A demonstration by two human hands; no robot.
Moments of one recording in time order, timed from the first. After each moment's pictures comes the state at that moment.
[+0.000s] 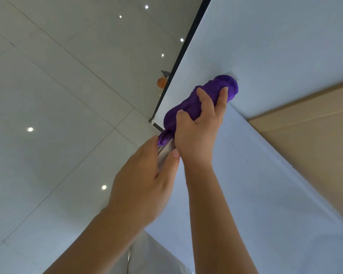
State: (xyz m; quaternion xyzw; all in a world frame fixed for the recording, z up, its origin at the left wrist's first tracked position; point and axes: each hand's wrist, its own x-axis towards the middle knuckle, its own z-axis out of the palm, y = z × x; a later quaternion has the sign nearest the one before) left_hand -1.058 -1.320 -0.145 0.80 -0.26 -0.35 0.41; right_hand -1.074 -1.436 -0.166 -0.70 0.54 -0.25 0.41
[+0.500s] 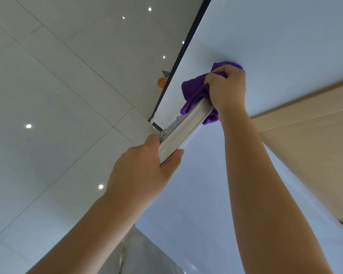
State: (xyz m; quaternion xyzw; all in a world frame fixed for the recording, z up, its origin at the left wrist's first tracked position) left_hand -1.059 -1.325 -0.153 0.86 -0.30 -0.29 0.30; right_hand -1.064 -1.529 -0.148 -0.72 0.57 -0.14 0.38
